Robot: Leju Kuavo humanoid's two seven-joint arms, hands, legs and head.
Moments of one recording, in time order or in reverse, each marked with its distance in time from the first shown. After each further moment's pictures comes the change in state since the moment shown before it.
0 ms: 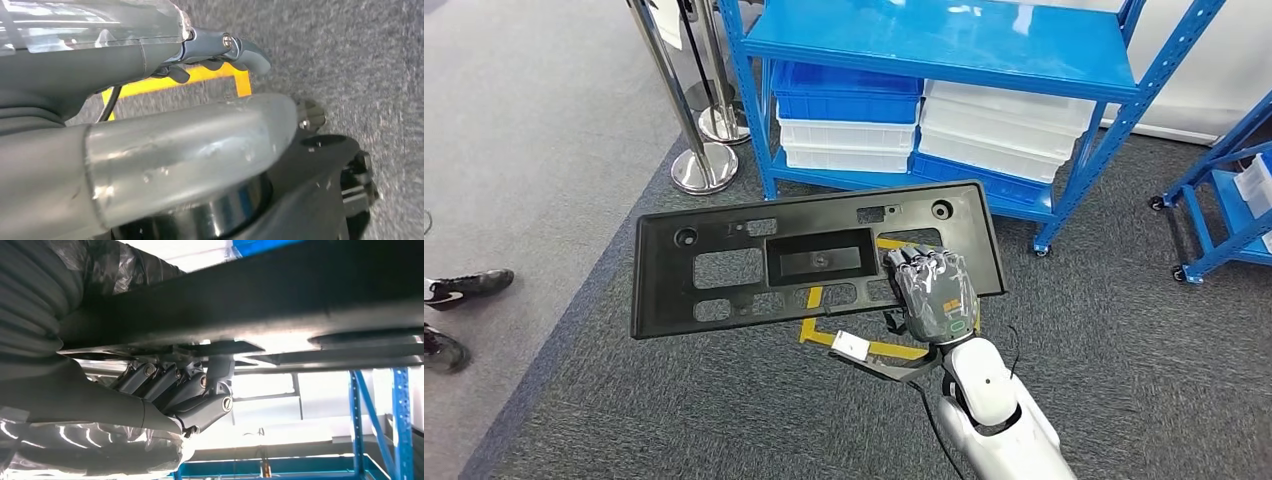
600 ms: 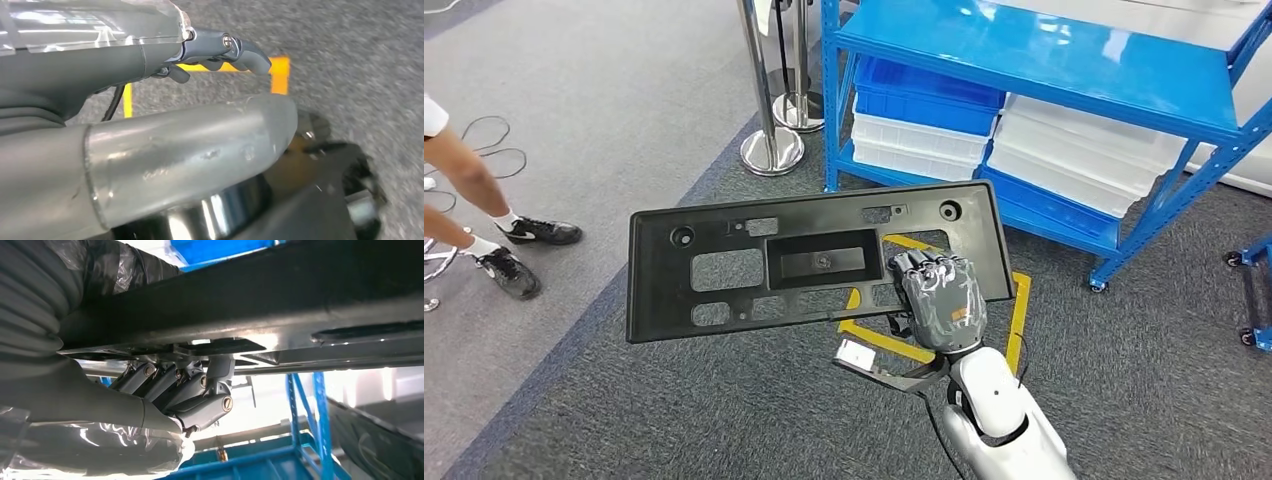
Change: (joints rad) left arm -0.002 -0.017 0.000 0.000 -0.005 0.083 0.046; right arm 0.054 -0.037 -0.007 -0.081 -0.014 -0.044 -0.003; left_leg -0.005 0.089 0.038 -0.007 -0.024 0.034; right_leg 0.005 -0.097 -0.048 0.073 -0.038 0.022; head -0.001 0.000
